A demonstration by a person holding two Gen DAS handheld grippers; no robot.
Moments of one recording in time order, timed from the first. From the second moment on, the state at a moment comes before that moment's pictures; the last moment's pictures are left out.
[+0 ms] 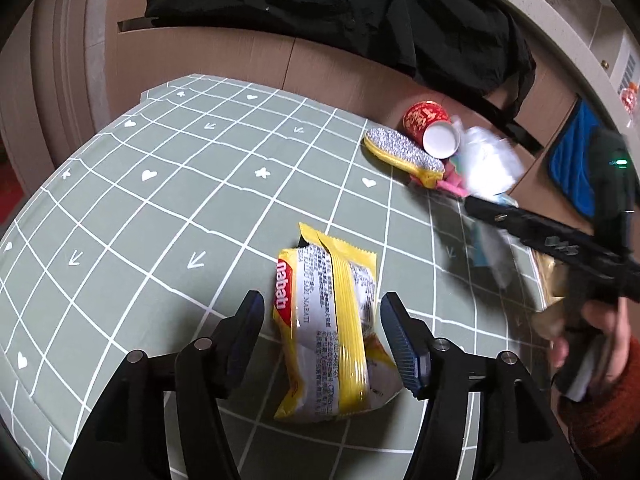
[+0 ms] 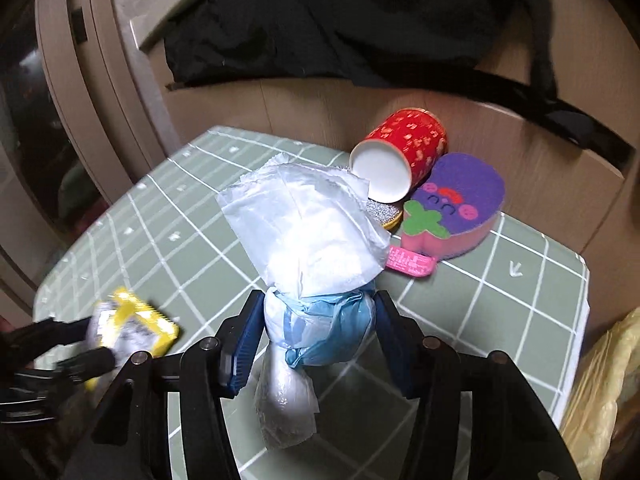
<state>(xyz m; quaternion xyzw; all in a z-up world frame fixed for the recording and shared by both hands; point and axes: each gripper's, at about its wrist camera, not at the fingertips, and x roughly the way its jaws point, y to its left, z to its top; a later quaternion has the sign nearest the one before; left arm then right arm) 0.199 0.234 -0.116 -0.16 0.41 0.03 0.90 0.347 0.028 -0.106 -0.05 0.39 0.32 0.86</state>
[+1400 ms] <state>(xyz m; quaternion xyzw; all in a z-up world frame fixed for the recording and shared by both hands) 0.202 0.137 -0.048 -0.10 0.35 0.00 0.93 0.263 -0.106 -0.052 -0.01 0.30 0.29 0.91</state>
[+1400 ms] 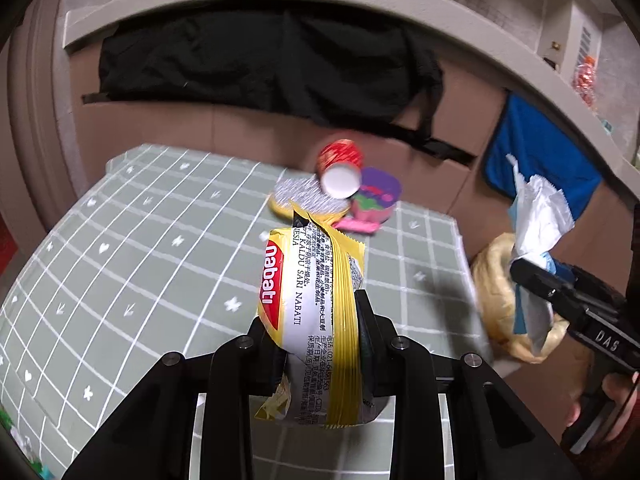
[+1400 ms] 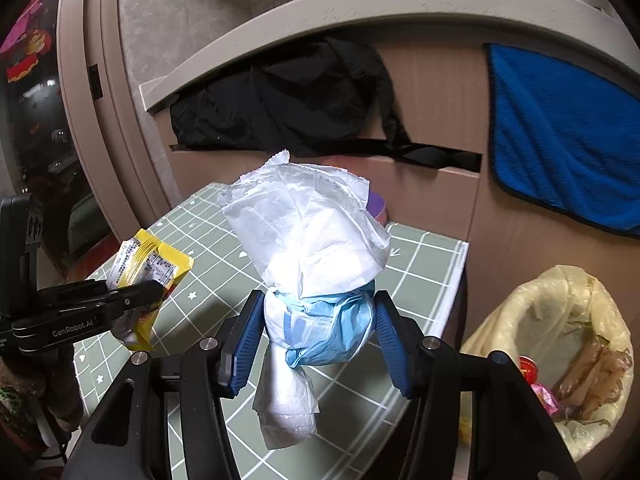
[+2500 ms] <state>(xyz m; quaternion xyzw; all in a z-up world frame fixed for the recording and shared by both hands) 0.264 -0.105 0.042 -0.03 0.23 -0.21 0.95 0.229 -0.323 0.025 0.05 0.19 0.11 0.97</state>
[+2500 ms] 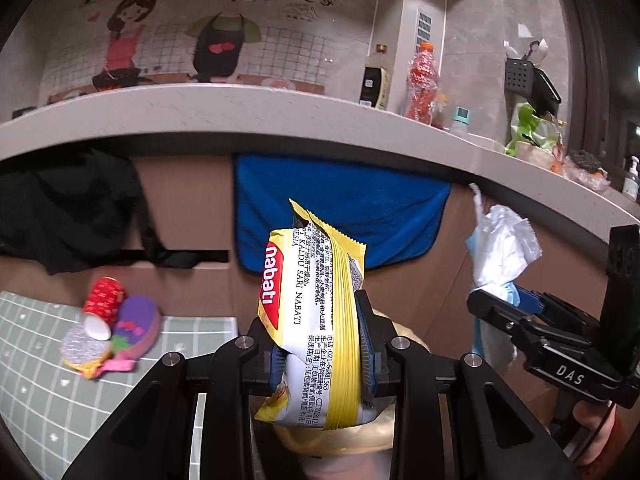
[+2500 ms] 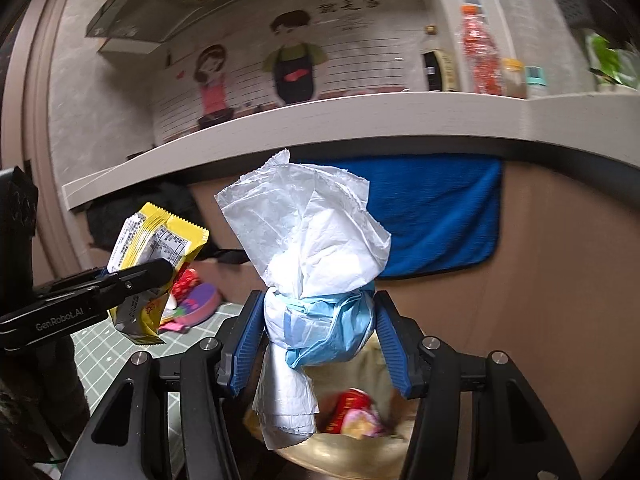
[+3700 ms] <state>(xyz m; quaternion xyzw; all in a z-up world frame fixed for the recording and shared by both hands) 0.317 -0.137 -0.037 -0.02 0.31 -0.20 0.93 0.282 -0.347 -0.034 0.06 0.27 0.10 0.96</state>
